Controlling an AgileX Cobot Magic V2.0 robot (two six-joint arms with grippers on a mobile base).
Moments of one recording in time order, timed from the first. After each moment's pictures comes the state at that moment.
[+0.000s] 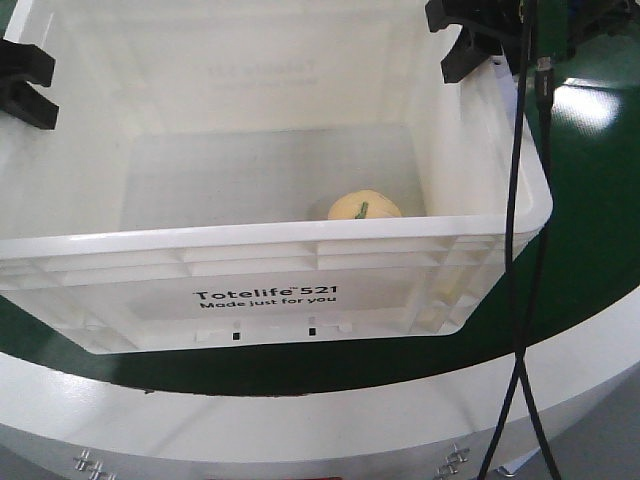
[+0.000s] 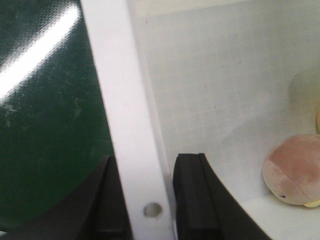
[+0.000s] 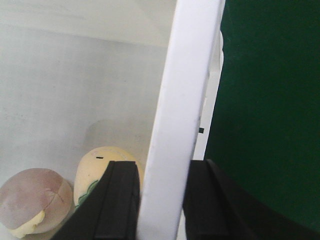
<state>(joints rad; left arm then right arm) -0.07 1.38 -1.51 -0.22 1.26 0.04 0.30 1.64 -1.83 0.16 1.30 0.04</state>
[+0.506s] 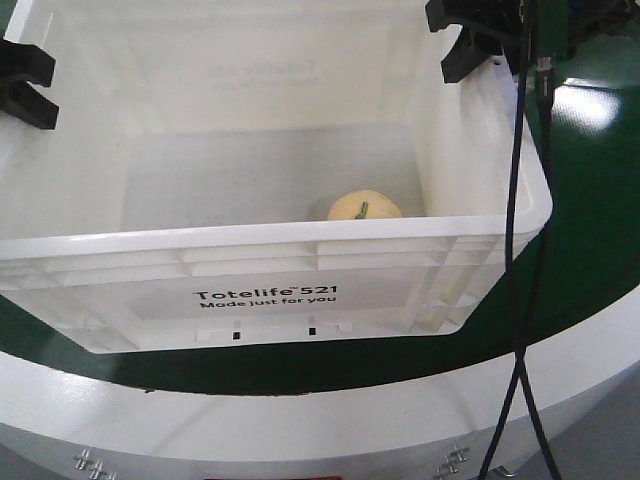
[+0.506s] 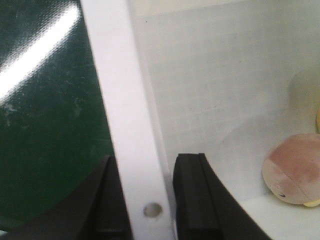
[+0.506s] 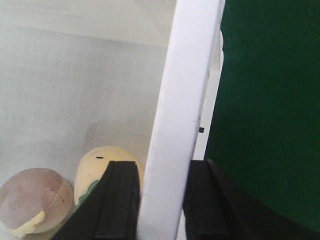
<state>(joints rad) -0.07 1.38 -1.51 -0.22 1.26 0.04 0.30 1.64 -1.83 0.16 1.30 0.04</state>
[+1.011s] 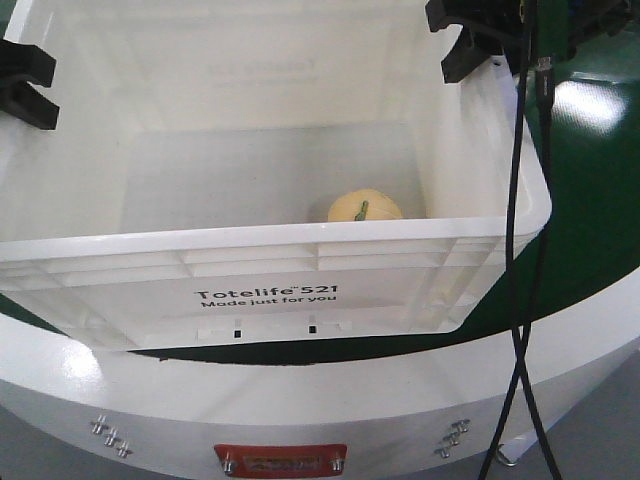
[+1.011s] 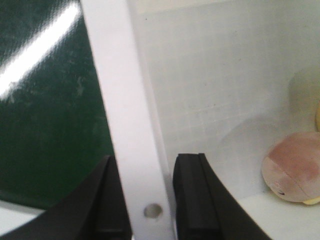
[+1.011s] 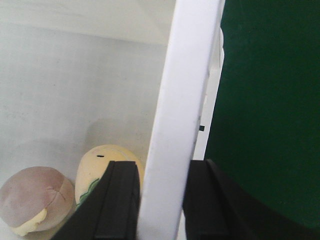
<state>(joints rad) -0.07 1.38 -1.51 -0.22 1.26 0.04 0.30 1.64 -1.83 0.16 1.30 0.04</state>
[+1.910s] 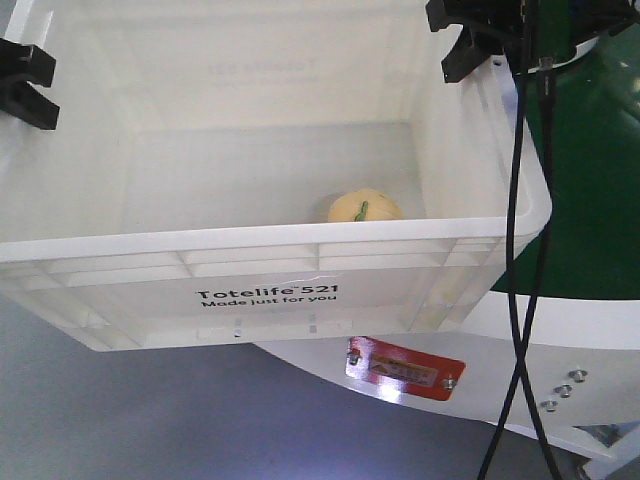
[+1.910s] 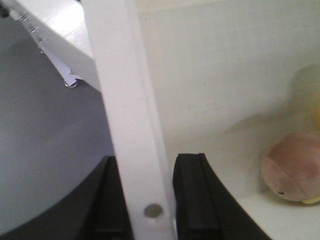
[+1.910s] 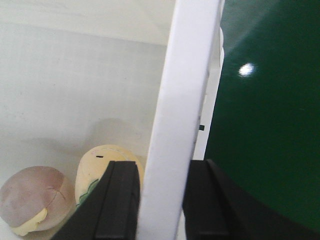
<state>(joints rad) -0.07 1.38 -1.51 -0.22 1.26 0.04 0.30 1.64 -1.83 0.16 1.30 0.04</state>
